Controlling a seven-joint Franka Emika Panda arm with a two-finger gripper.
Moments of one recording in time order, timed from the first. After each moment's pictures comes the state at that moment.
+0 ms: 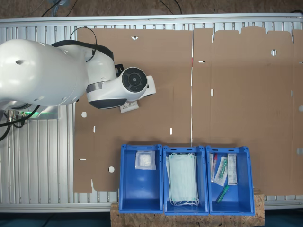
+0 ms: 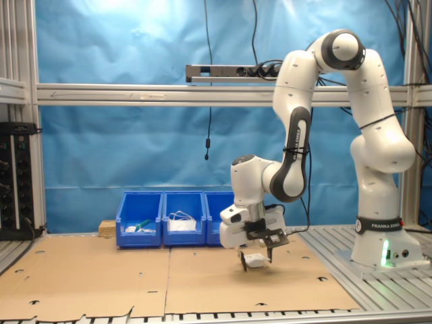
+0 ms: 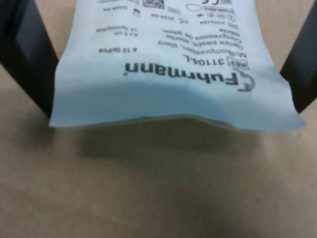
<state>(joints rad) -0.03 0.24 -0.02 -2.68 -0.23 2.78 -0.82</state>
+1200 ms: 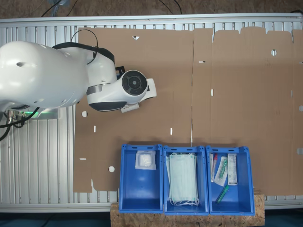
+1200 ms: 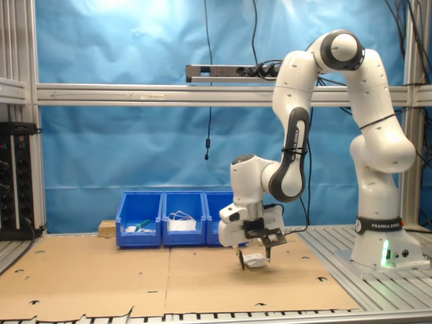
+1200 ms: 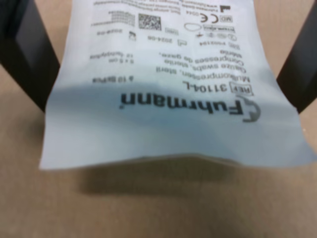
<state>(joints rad) -0.01 0.25 -0.06 -2.68 -0.23 2.80 -0.82</state>
